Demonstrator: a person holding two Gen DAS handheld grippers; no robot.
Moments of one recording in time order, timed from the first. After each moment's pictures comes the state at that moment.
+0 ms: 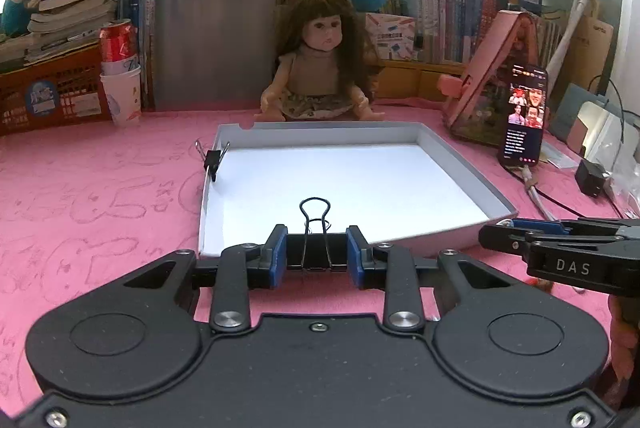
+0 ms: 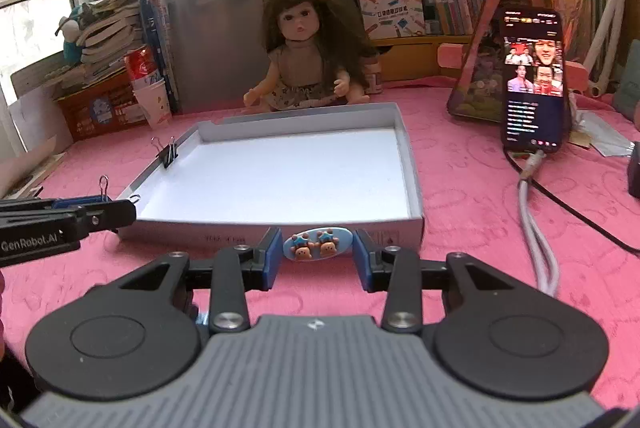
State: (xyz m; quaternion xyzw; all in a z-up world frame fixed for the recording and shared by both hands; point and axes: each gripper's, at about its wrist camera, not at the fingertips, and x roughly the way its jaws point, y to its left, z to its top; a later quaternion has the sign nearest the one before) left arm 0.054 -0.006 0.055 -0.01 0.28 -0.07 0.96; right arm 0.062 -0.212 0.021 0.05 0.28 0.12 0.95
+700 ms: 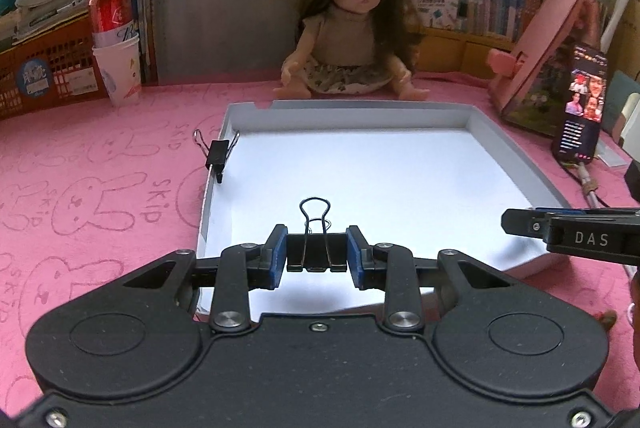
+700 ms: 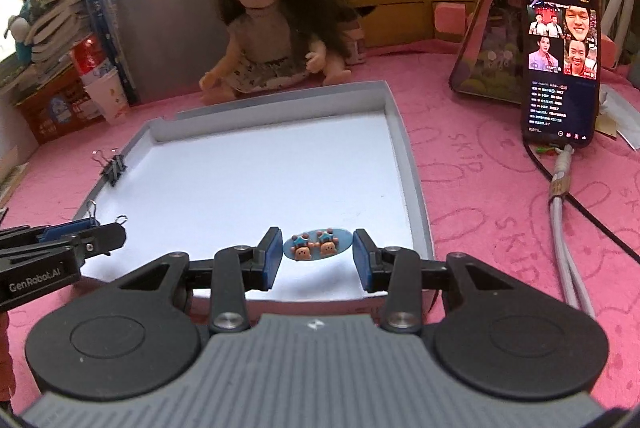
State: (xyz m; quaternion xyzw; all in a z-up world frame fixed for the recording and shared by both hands) left arm 0.137 -0.001 0.027 0.00 0.34 -0.03 0.94; right arm 0.146 -0.208 0.009 0.07 0.35 0.09 0.93
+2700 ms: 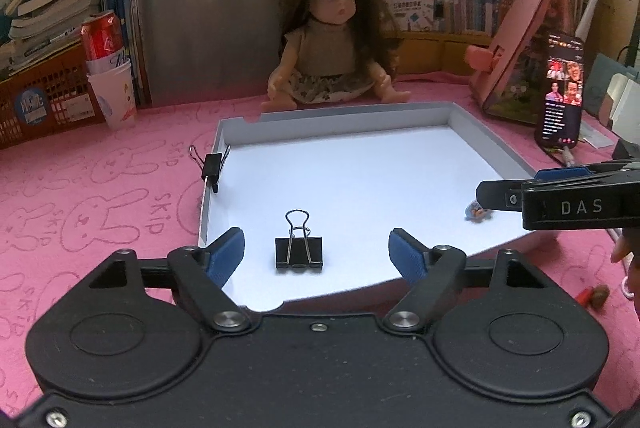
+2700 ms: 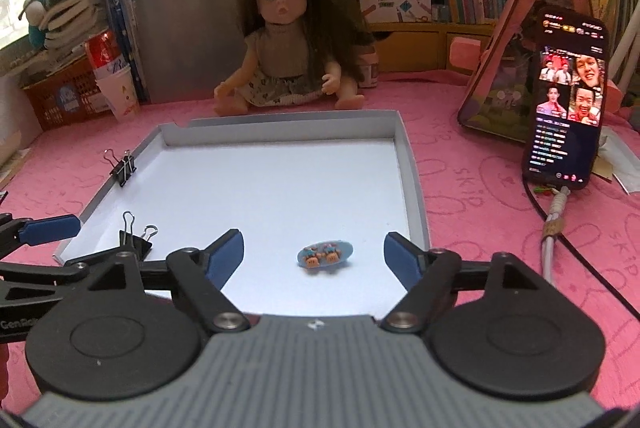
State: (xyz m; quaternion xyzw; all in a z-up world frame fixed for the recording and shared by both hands) left arm 0.110 -0.009 0.039 0.03 0.32 -0.05 0.95; right arm 0.140 -0.202 0.026 0.03 0.33 0.11 0.94
